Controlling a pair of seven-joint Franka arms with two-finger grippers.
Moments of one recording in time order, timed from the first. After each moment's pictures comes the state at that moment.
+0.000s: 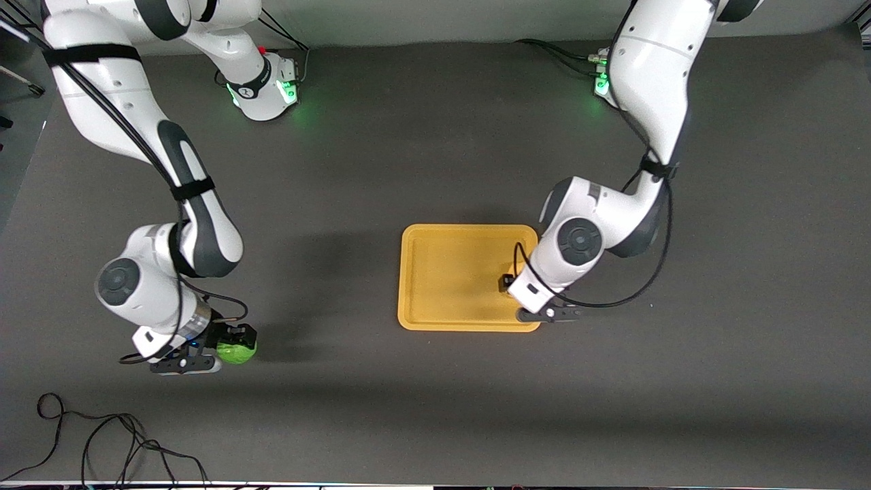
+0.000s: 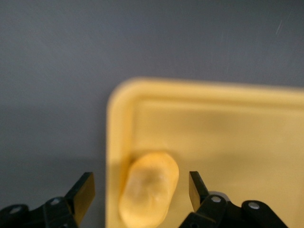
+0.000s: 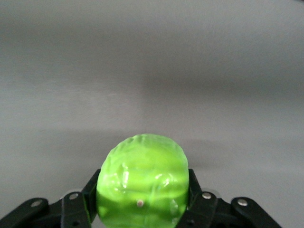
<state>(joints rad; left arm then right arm) -0.54 0.58 0.10 -1.64 -0.18 2.28 -0.43 0.10 0.58 -0.03 -1.63 0.06 2.33 0.00</state>
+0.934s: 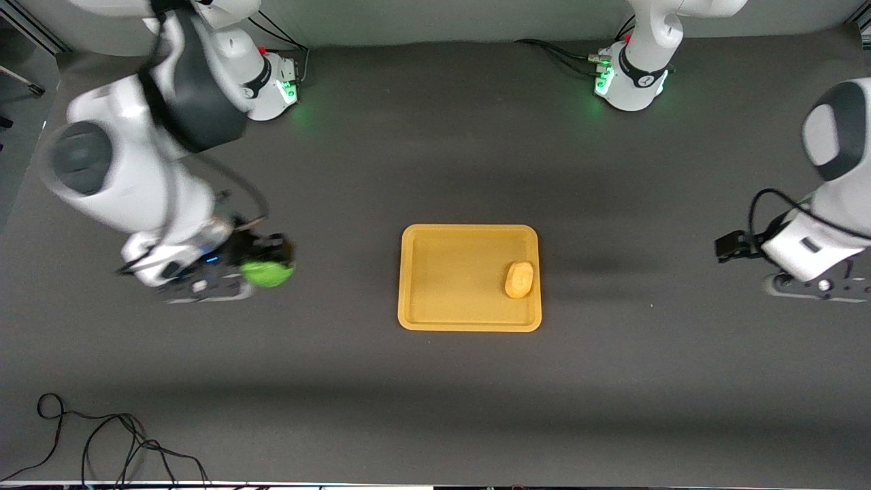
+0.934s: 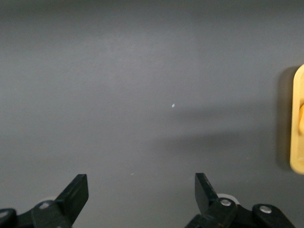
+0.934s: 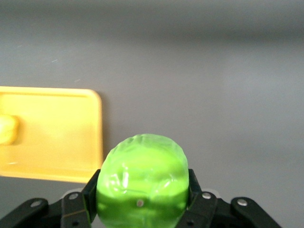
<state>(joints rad) -0.25 0.18 0.27 -1.67 0.01 1.80 0.15 0.44 0.35 -0.02 -1.37 0.07 1.72 0.45</state>
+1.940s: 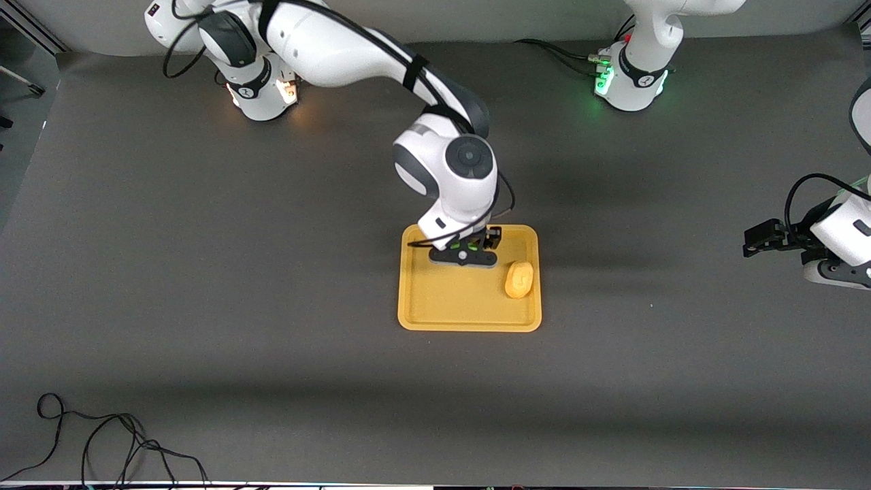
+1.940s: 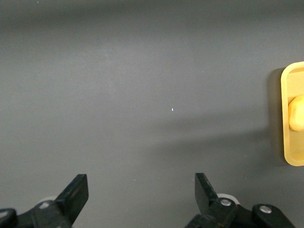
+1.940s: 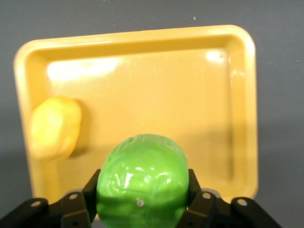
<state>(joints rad) -0.18 0.15 0.25 -1.69 -0.04 1.84 0.24 0.85 0.92 -0.04 -1.04 -0.03 1.98 0.95</state>
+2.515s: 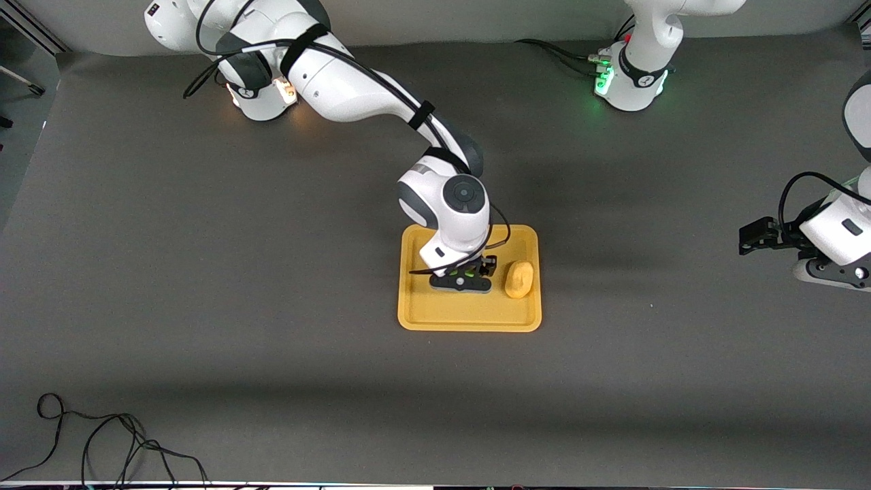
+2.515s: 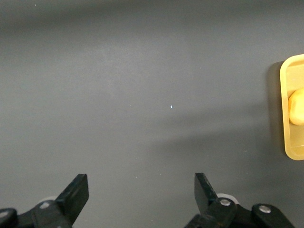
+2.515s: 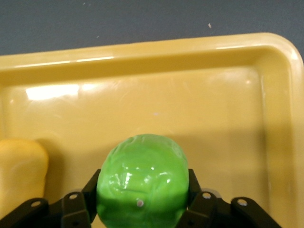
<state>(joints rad) -0.19 0.16 0.24 -1.66 -0.02 1.81 0.23 0.84 1.05 -0.08 -1.03 -0.04 2.15 0.95</state>
